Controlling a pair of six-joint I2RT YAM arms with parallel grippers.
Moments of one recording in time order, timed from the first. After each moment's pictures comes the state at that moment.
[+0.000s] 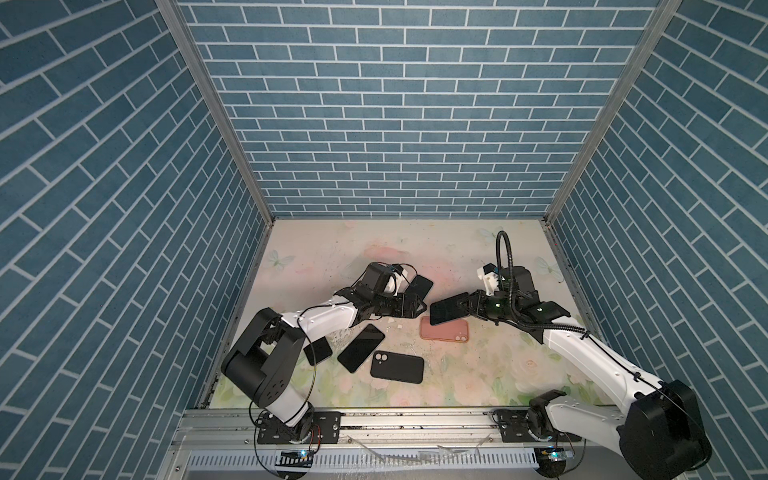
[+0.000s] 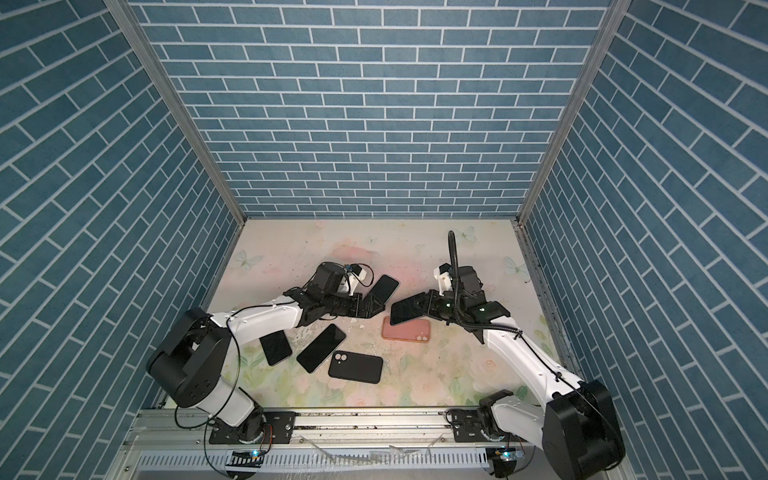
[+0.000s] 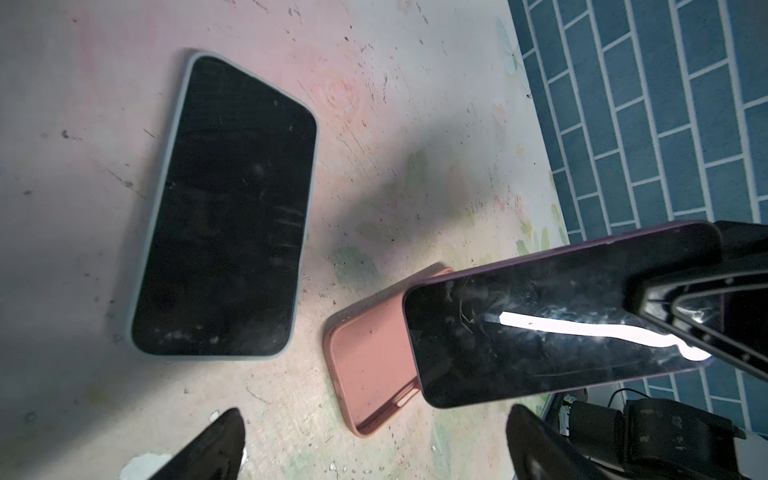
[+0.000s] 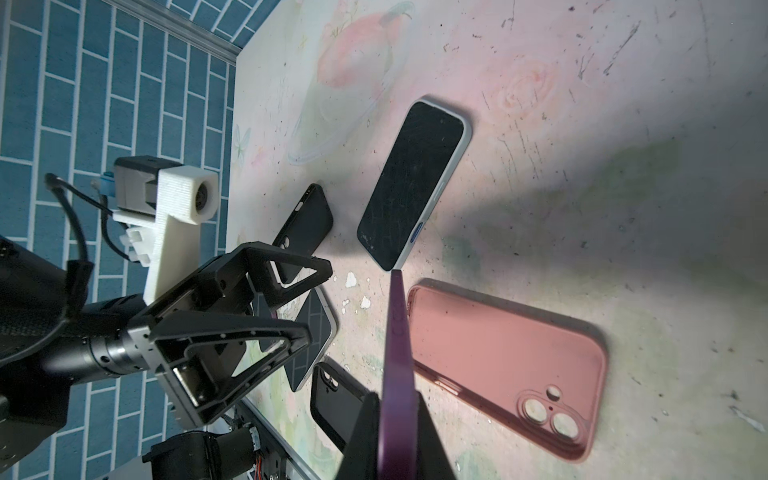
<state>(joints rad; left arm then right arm) -0.62 1.61 0.88 -0.05 0.48 -0.54 0.44 1.15 0.72 -0.34 -0.48 0.66</state>
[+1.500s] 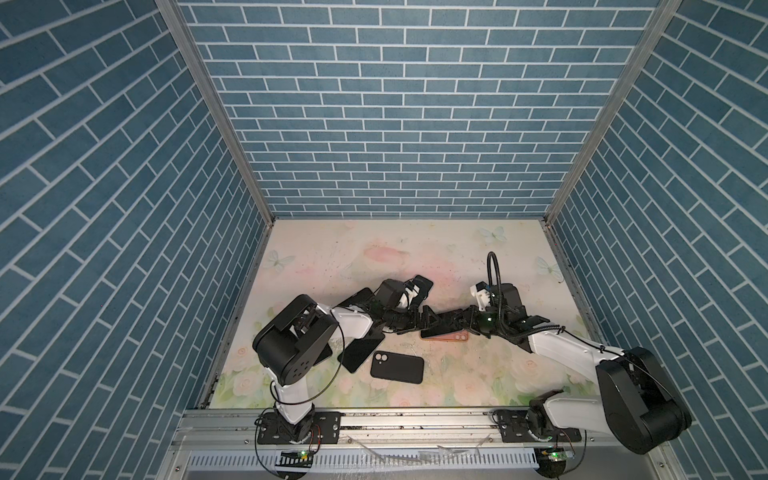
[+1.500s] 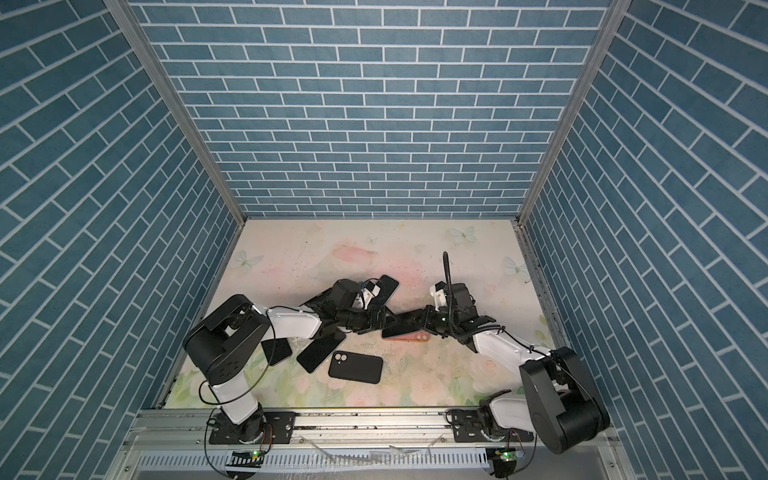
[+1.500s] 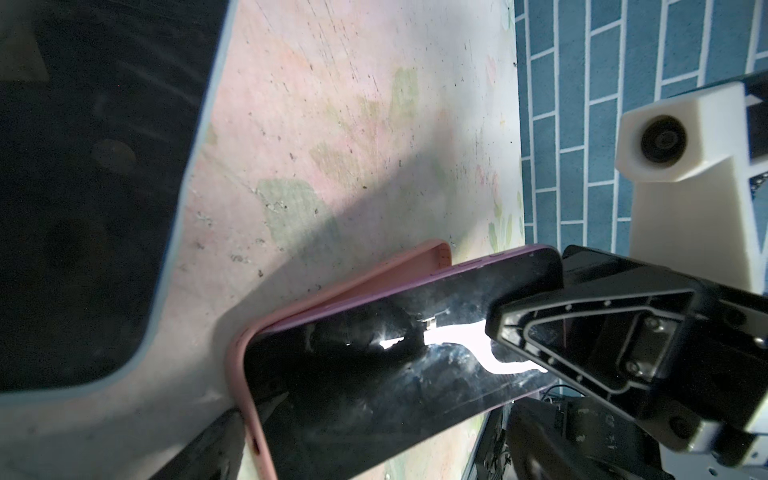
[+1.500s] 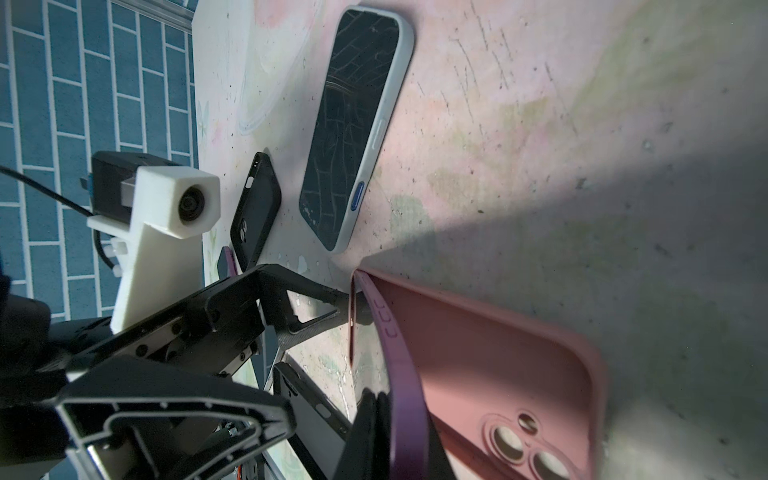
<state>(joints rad) -0.71 1.79 0.79 0.28 0.58 -0.82 0.44 1.32 0.50 -0.03 -0.53 0.71</state>
